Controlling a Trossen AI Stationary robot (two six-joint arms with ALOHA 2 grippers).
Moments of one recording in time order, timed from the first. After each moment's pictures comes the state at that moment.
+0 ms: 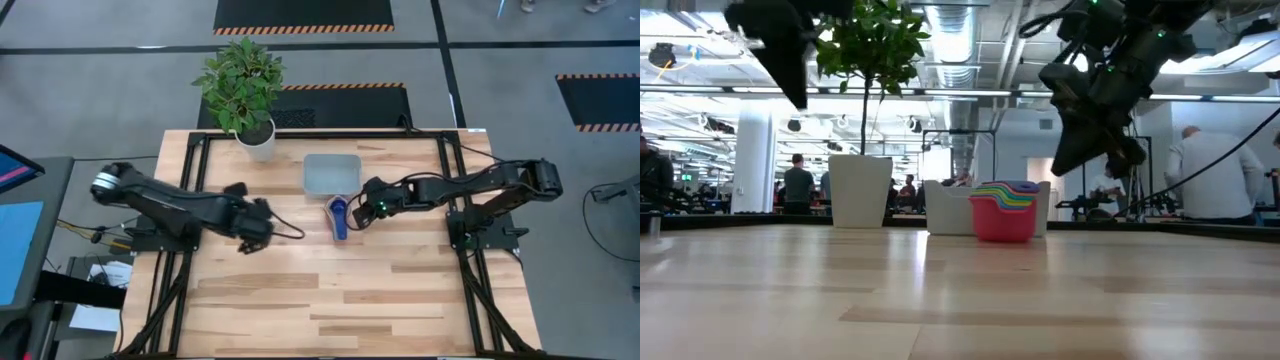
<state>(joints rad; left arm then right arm) -0.25 1.43 1.19 -1.25 -0.43 -0.55 -0.06 1.39 0.78 -0.27 0.10 0.92</state>
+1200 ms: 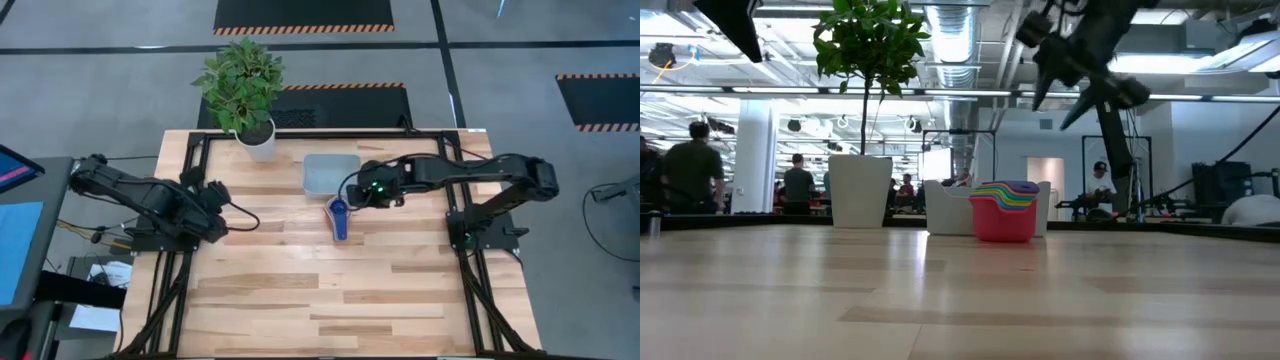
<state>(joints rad) -0.39 1.10 1.19 -1.57 -0.58 -0.74 -0.10 1.42 1.14 -0.70 -0.02 1.32</state>
